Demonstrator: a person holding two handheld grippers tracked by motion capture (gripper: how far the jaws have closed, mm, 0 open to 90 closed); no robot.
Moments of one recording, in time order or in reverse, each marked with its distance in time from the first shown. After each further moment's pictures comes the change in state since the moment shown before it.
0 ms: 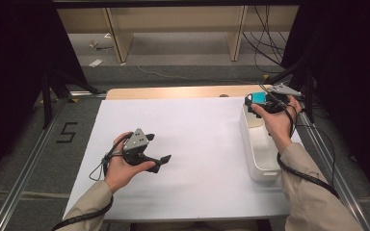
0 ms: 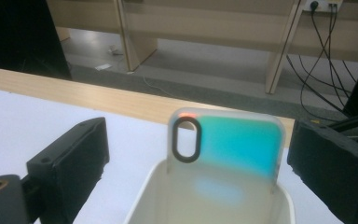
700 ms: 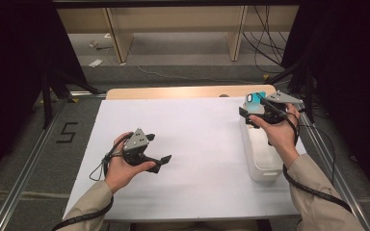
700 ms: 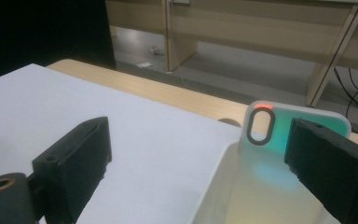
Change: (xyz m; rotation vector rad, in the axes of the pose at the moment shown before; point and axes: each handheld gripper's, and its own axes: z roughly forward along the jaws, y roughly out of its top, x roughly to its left) left arm -0.001 0.001 0.000 -0.007 -0.001 -0.005; right arm 0.029 -0.003 -0.039 -0.014 0.169 -0.068
